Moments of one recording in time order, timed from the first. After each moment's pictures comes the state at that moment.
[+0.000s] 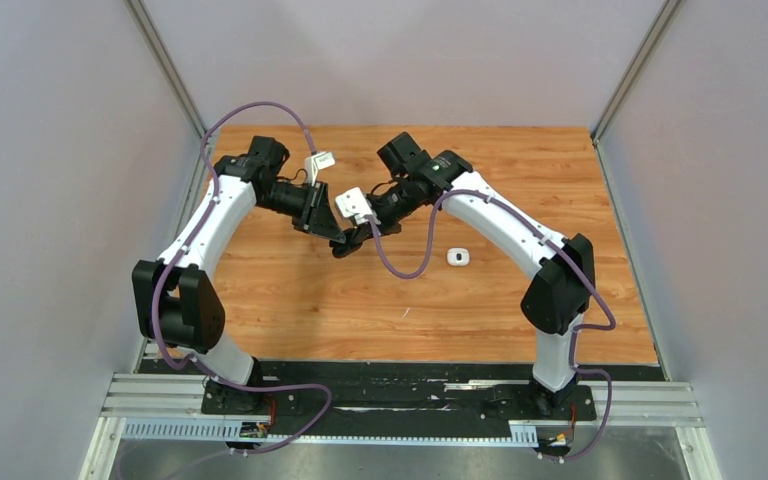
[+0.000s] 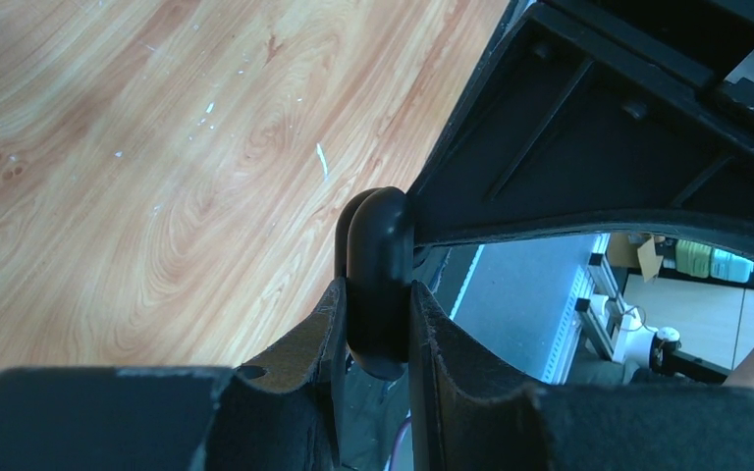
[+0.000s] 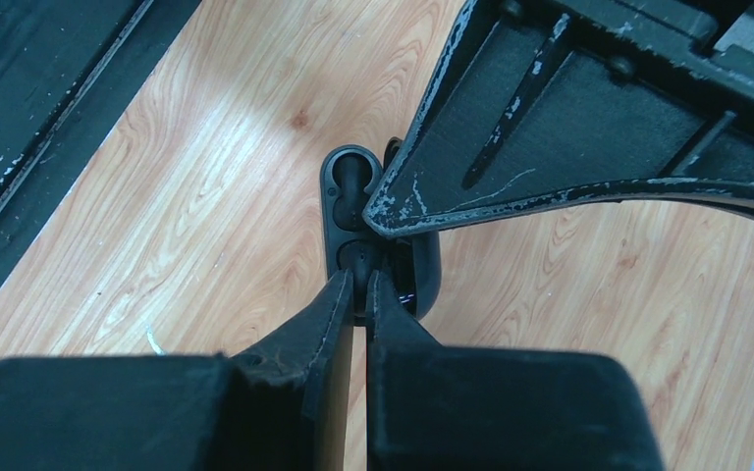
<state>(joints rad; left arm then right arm) -0.19 1.60 1.45 -1.10 1.02 0.23 0.74 1.90 1.88 -0.99 -0.83 -1.23</state>
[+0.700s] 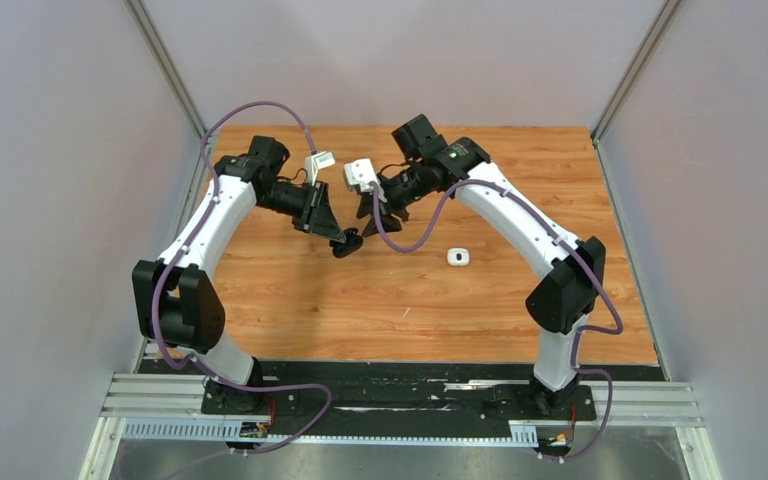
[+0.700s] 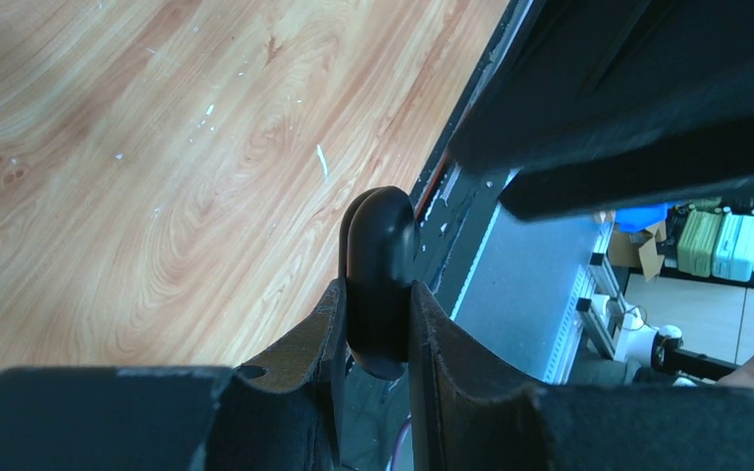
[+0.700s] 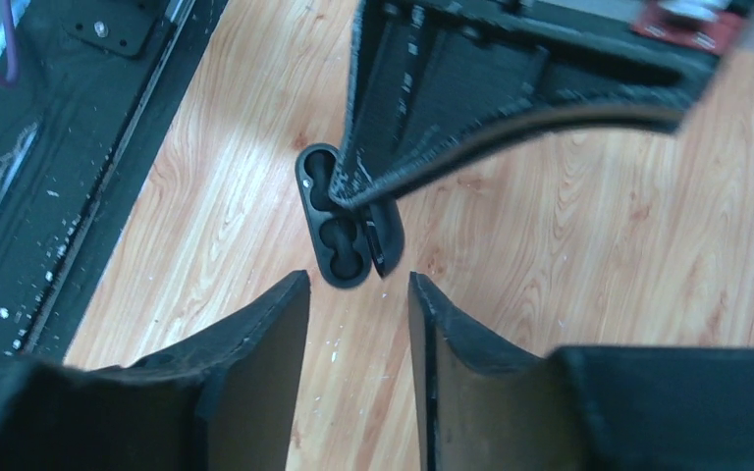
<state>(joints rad) -0.19 1.60 1.45 -1.10 1.02 0.24 0.69 1.90 1.97 -1.02 -0.86 -1.02</state>
